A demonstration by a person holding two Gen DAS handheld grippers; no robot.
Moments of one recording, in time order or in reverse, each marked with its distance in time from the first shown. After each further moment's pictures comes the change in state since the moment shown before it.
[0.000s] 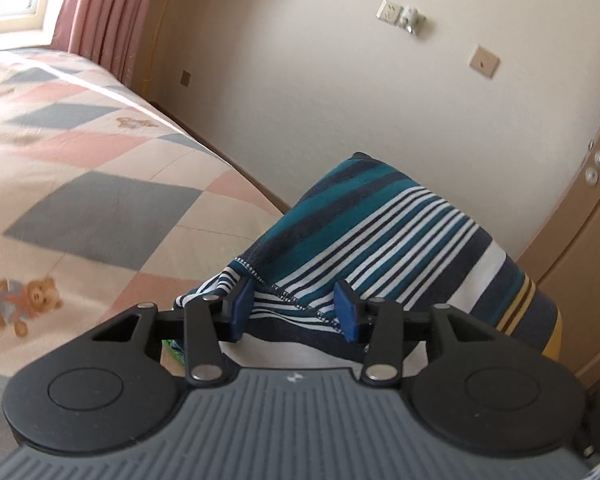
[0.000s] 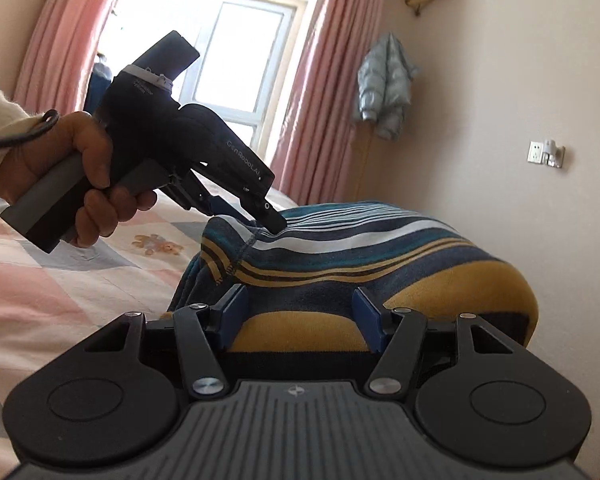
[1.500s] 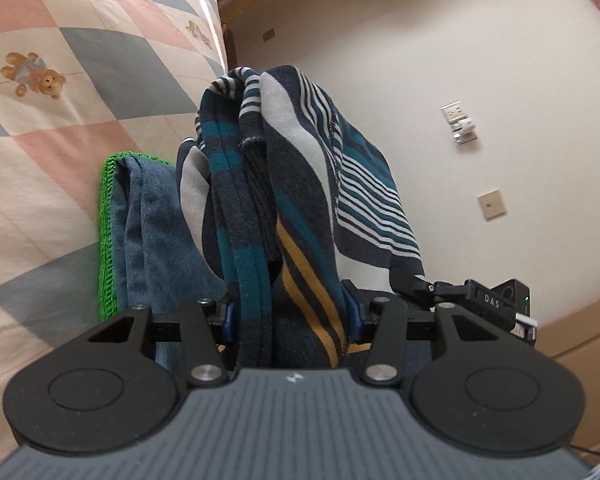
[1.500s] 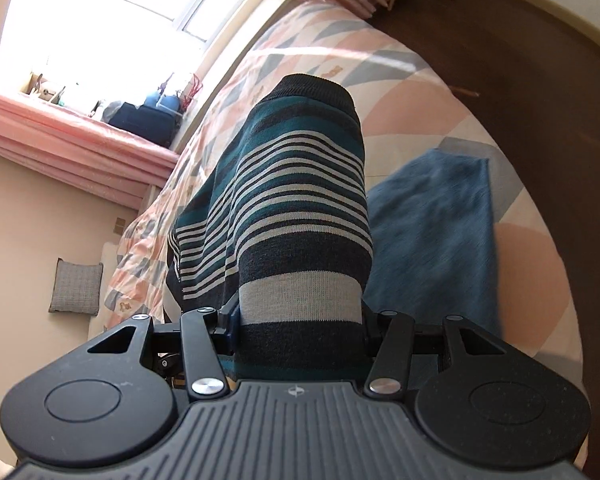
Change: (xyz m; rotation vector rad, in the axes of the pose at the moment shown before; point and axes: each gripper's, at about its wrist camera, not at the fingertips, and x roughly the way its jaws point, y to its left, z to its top) left arm -0.066 -0.047 -0.018 -0.687 0.002 -0.080; right arm 0.205 -0.280 0.103 0.903 0.801 0.709
